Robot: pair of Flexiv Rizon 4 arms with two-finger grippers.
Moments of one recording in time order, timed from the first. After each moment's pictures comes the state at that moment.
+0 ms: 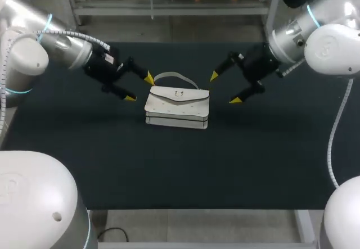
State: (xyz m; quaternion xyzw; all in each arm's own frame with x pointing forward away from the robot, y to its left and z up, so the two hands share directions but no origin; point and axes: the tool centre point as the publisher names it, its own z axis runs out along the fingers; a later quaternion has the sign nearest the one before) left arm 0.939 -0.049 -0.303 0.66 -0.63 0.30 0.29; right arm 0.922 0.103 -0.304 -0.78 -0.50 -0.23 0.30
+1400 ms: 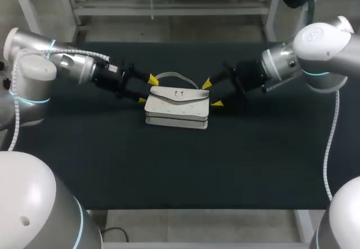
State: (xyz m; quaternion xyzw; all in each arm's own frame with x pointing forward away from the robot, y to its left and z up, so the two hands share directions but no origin) left arm 0.977 -0.074 -0.344 0.59 -0.60 0.38 0.39; right arm 0.955 0.136 -0.358 -0.70 -0.51 -0.28 0.41
